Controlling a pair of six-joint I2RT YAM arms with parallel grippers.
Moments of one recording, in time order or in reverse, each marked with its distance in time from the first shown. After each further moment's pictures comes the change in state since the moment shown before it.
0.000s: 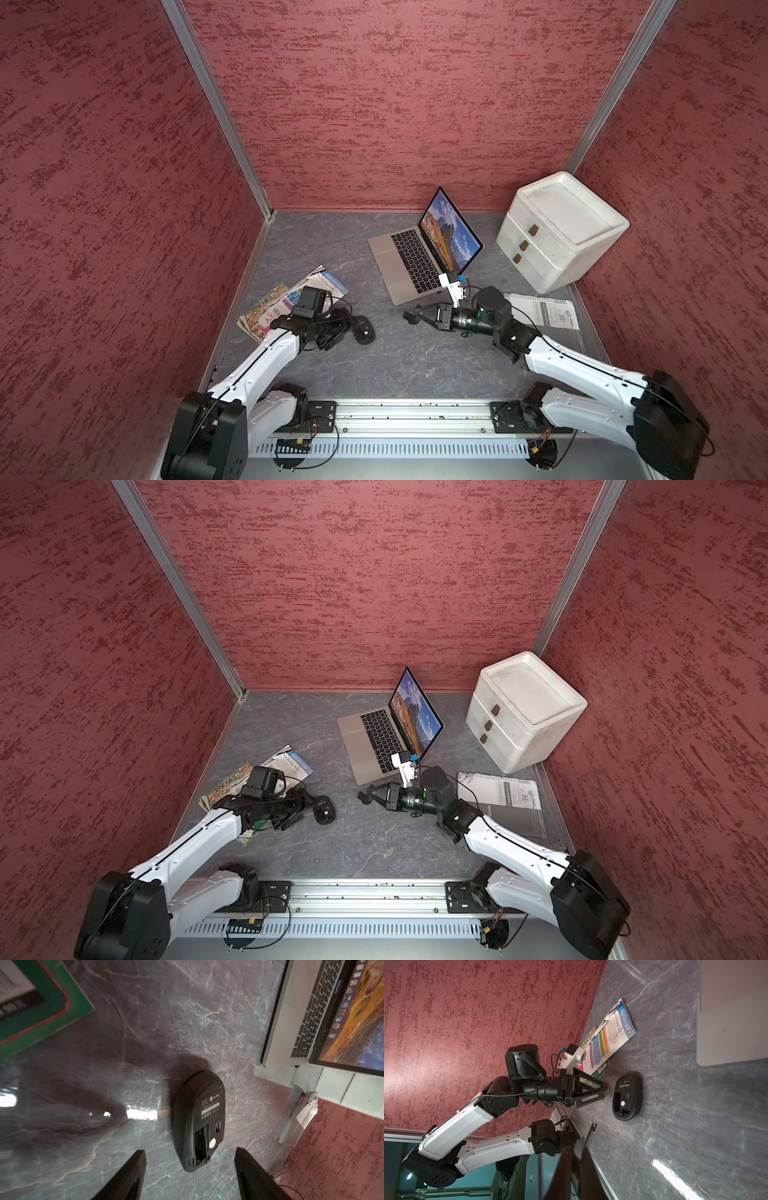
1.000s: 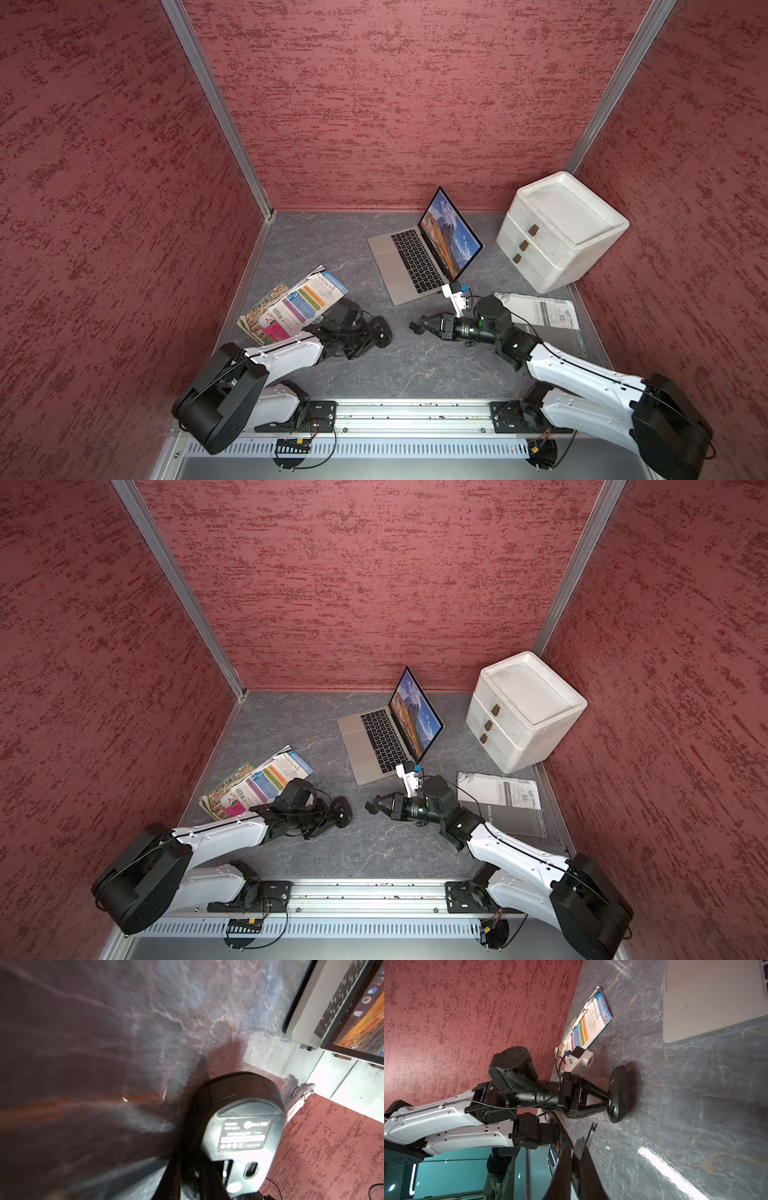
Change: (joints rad) left arm -0.390 0.231 -0.119 0.510 -0.079 -0.492; right arm 0.000 -0.030 -0.109 -0.009 0.029 -0.029
